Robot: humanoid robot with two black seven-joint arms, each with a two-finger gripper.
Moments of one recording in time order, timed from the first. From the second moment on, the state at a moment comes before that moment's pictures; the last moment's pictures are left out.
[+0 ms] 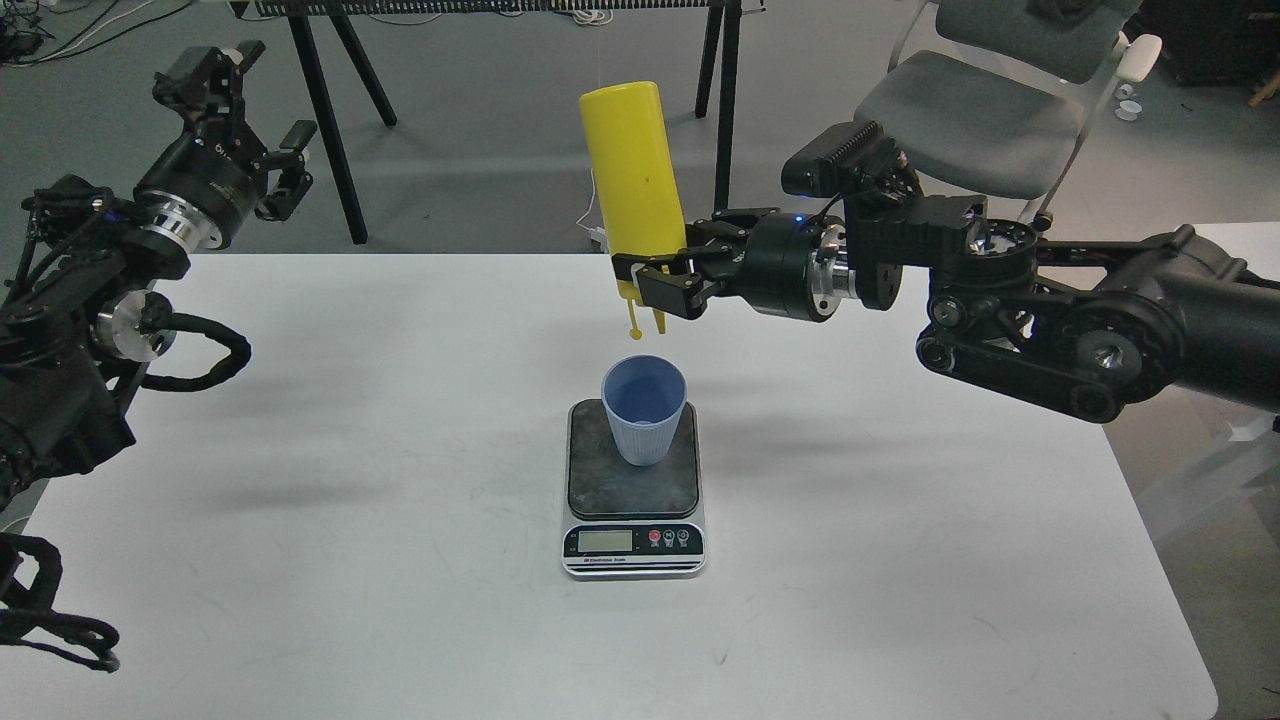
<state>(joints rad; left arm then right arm) -0.97 0.37 -0.43 -0.31 0.11 -0.49 -0.49 1.33 -0.39 -0.08 1.20 -1.41 -0.01 0.22</state>
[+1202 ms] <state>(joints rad) -0.98 0.35 -0.43 -0.32 0.11 -0.49 -0.49 0.56 -0.62 0.71 1.20 0.49 0.49 0.22</state>
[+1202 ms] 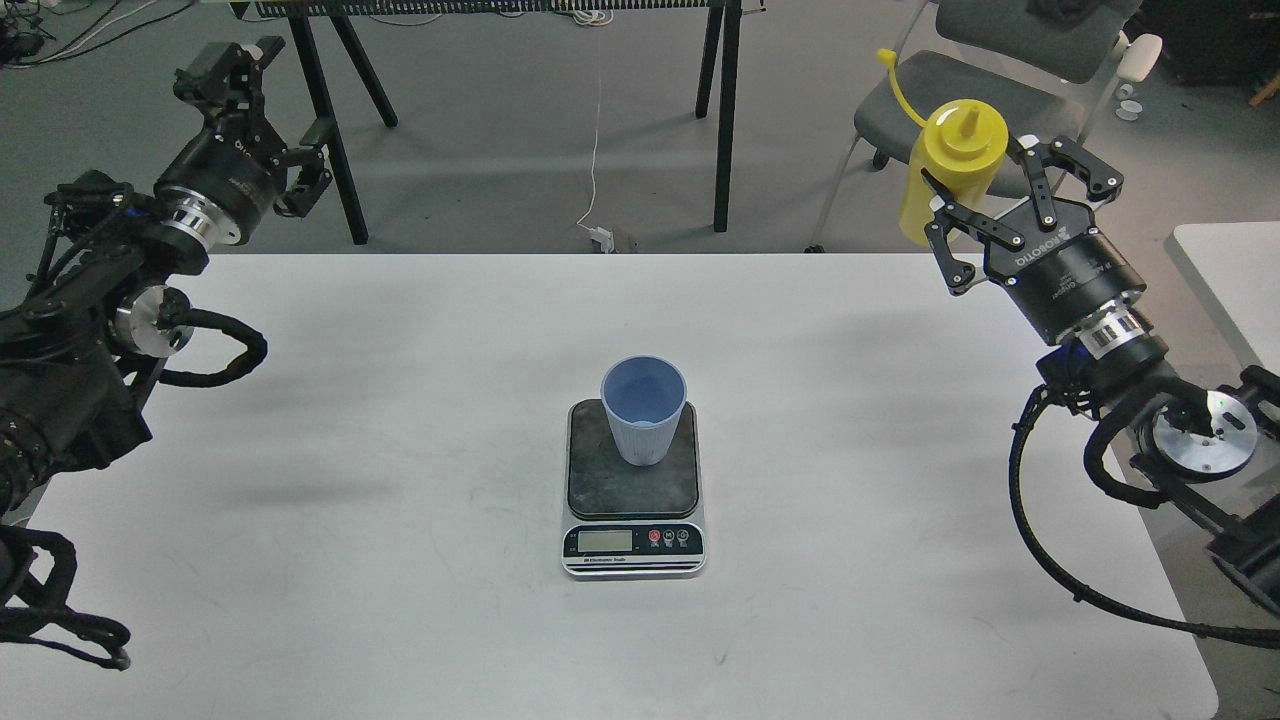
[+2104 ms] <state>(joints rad) -0.97 0.35 -0.43 -0.32 0.12 -0.49 -0.49 0.14 -0.50 0.84 1.28 0.56 0.49 0.42</state>
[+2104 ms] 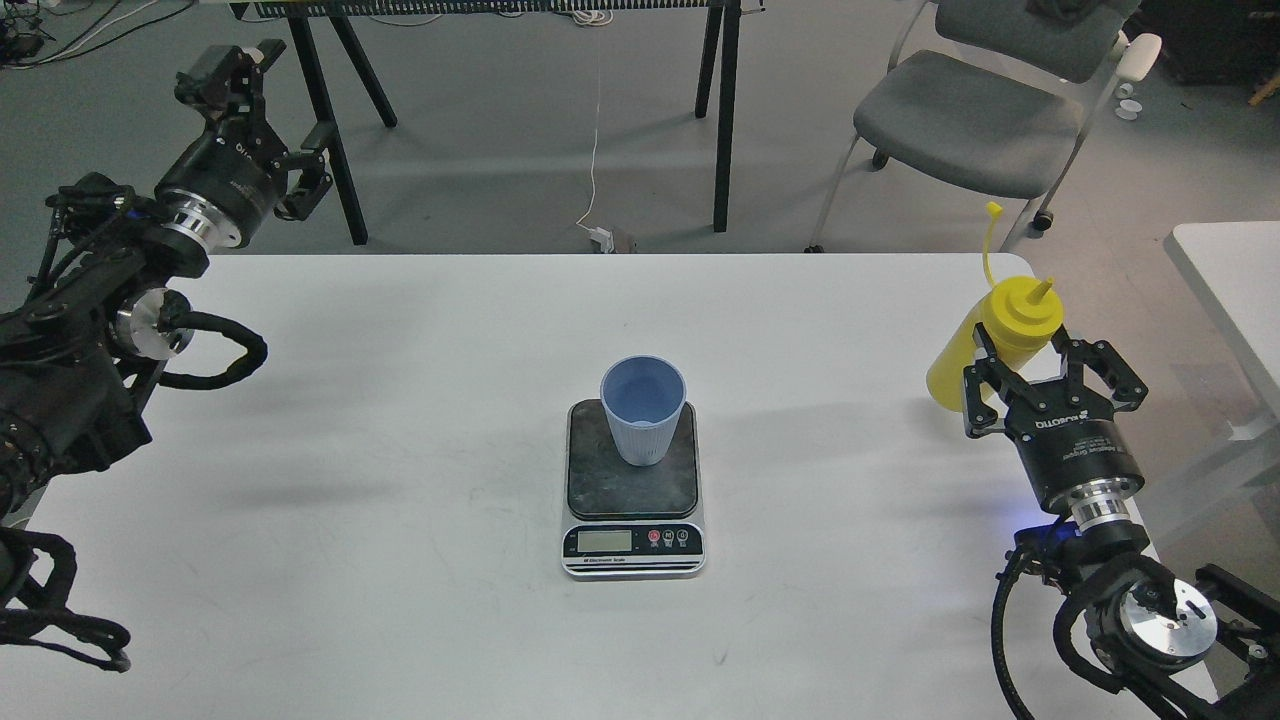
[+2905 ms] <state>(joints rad) -0.97 0.33 -0.43 -0.32 0.14 -0.49 -0.49 0.14 -0.38 0.82 1.11 0.44 0.49 0.42</state>
